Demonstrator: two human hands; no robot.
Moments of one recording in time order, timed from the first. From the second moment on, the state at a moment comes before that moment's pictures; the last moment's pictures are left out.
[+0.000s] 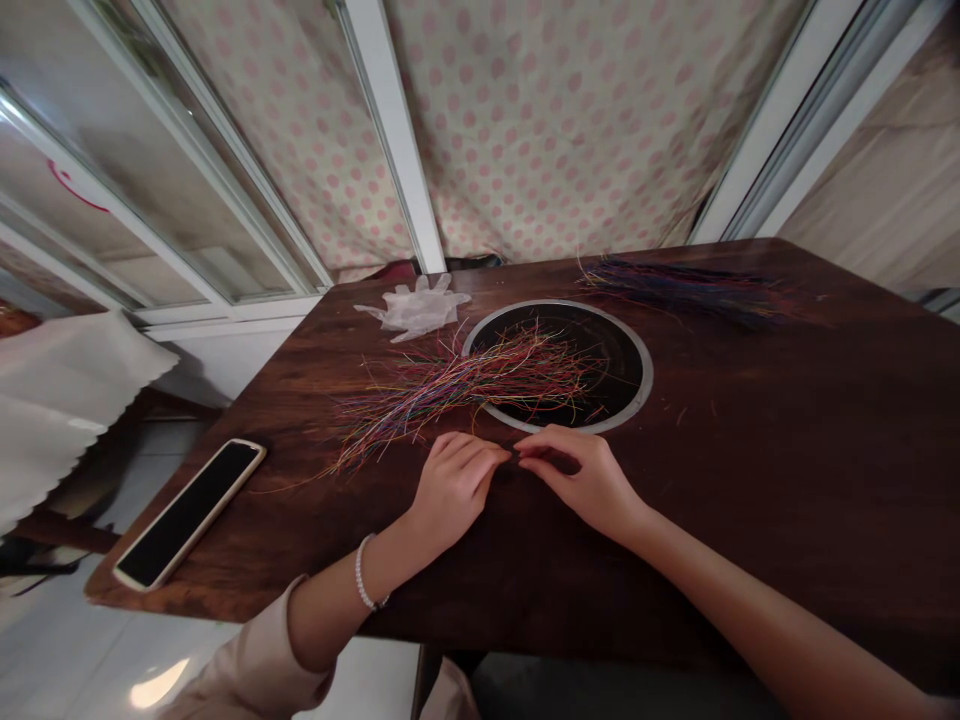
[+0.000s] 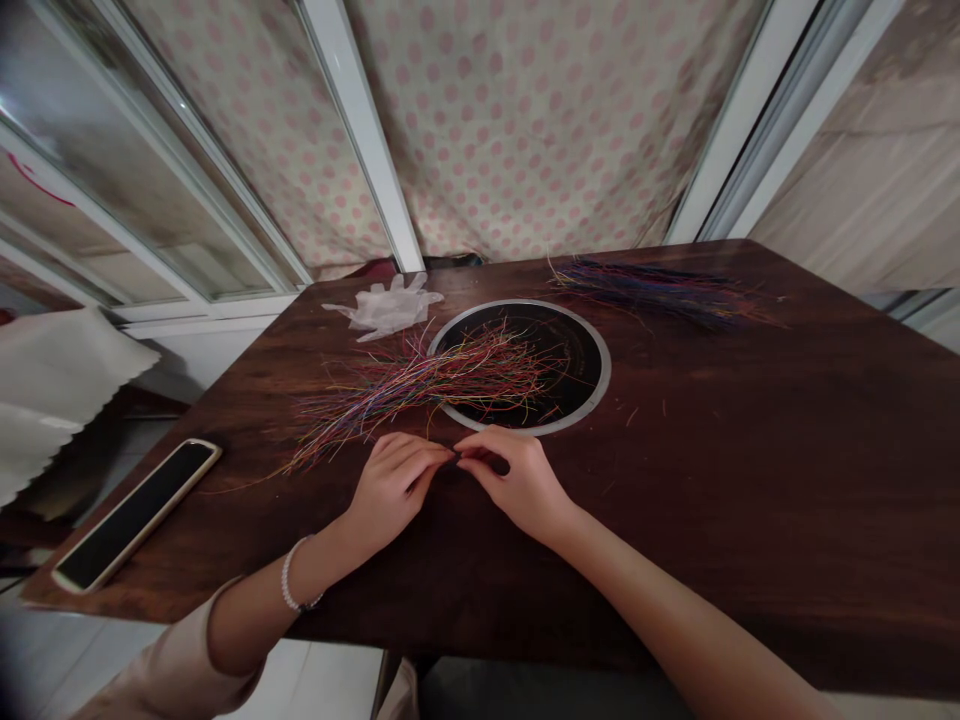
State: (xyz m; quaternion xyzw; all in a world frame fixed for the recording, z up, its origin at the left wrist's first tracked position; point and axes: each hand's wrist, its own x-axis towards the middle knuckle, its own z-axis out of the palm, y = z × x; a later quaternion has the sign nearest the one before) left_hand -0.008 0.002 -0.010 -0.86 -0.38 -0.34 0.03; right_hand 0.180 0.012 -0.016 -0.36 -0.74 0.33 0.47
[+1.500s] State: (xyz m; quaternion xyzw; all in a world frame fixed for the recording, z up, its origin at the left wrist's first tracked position) left_hand -0.006 0.001 -0.011 -0.85 -0.42 -0.31 0.01; right_hand 0.180 0.012 -0.026 -0.34 -0.81 0.17 0.45
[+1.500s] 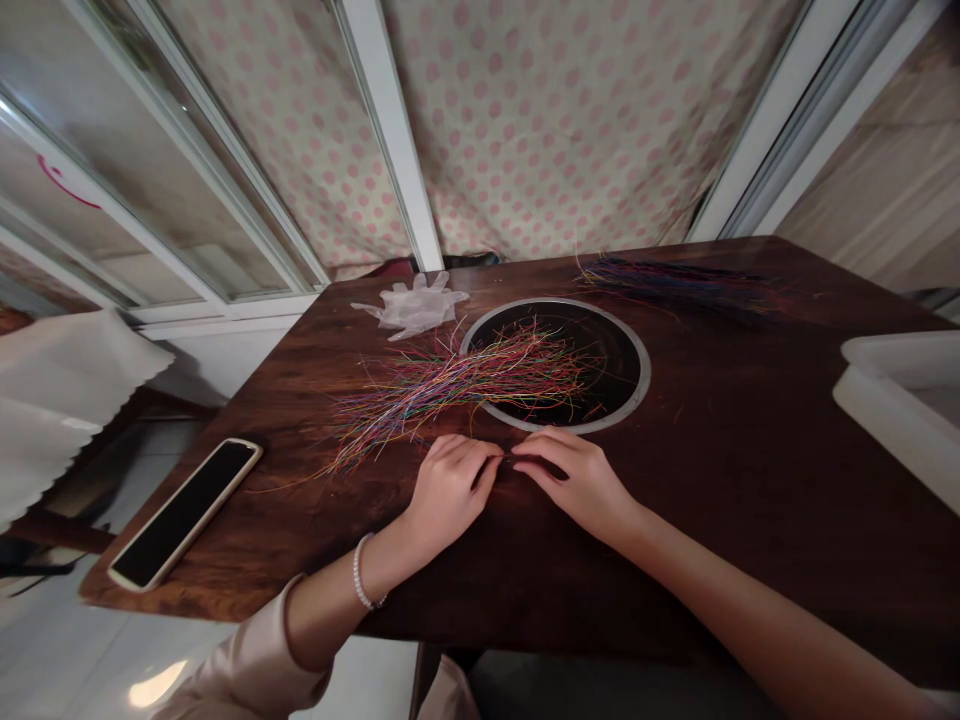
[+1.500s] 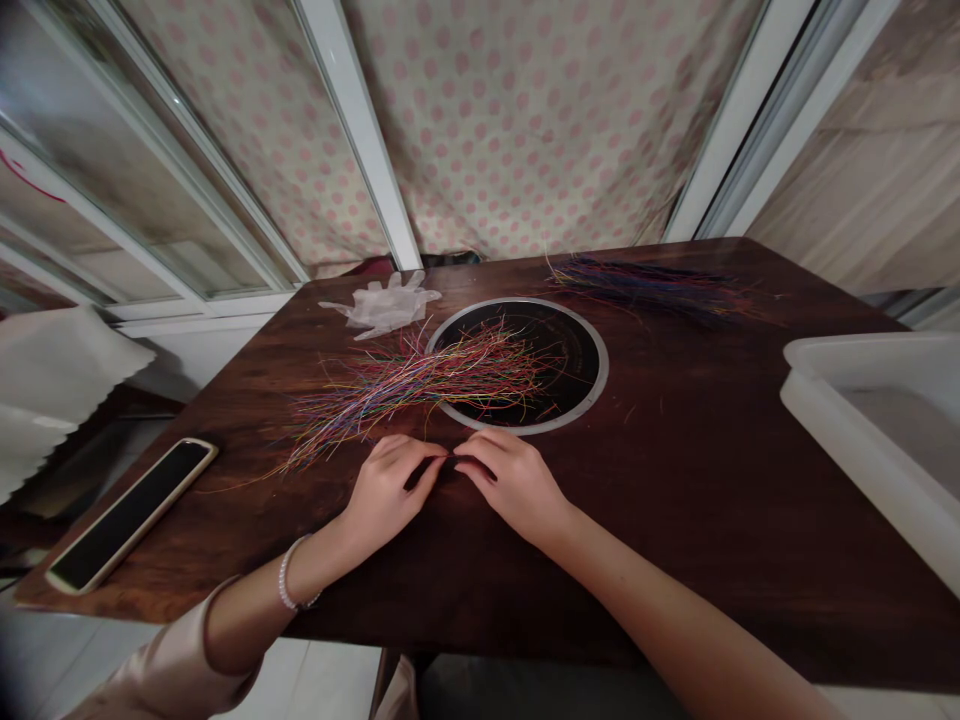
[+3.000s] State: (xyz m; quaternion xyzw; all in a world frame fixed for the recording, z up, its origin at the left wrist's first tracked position) left_hand -0.007 -0.001 -0.010 -0.83 -0.45 -0.33 -0.06; right_hand 0.178 0.009 -0.021 -0.37 -0.78 0.24 0.45
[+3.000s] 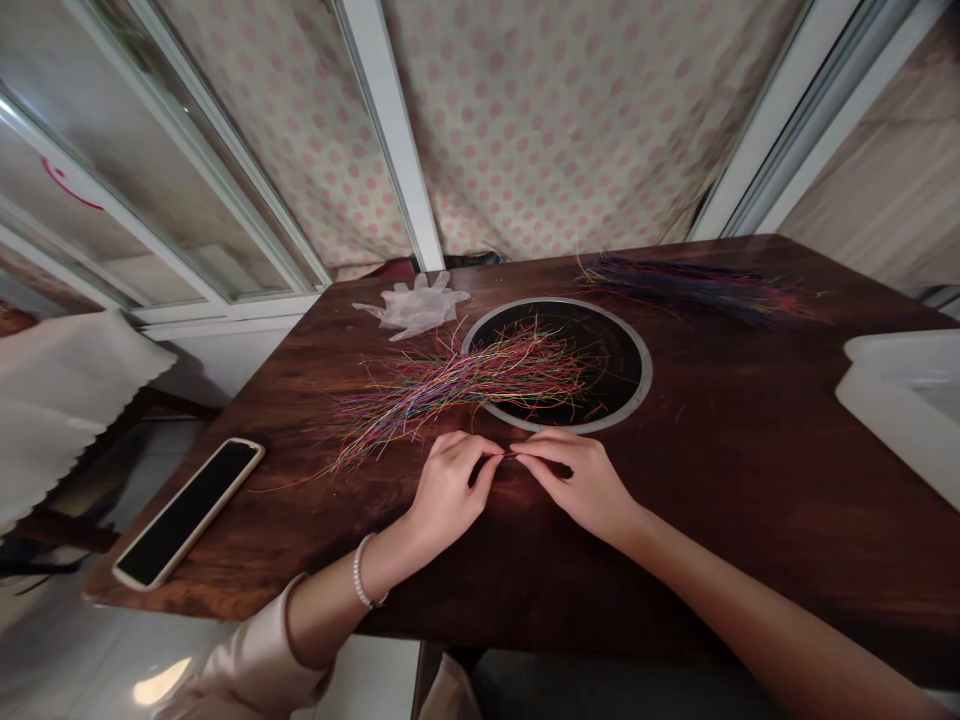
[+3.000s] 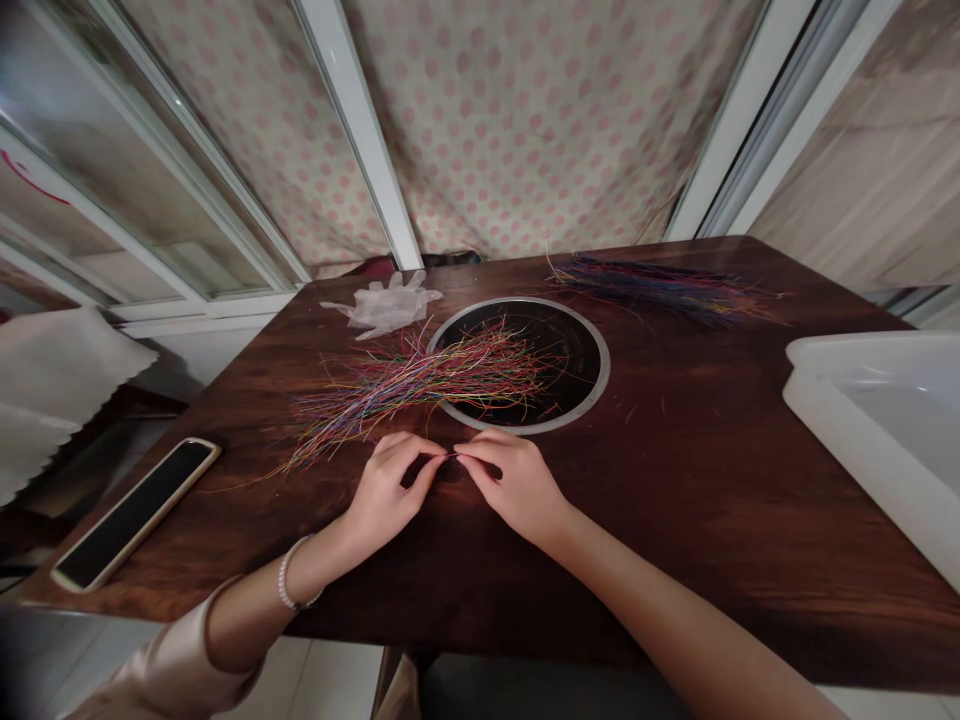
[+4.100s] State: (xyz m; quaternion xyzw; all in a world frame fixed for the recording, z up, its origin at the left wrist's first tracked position) left_hand -0.004 -0.003 -0.006 -0.85 -0.45 -0.27 0.00; right_hand 0.176 0.008 -0.021 -0.39 -0.75 0.28 0.46
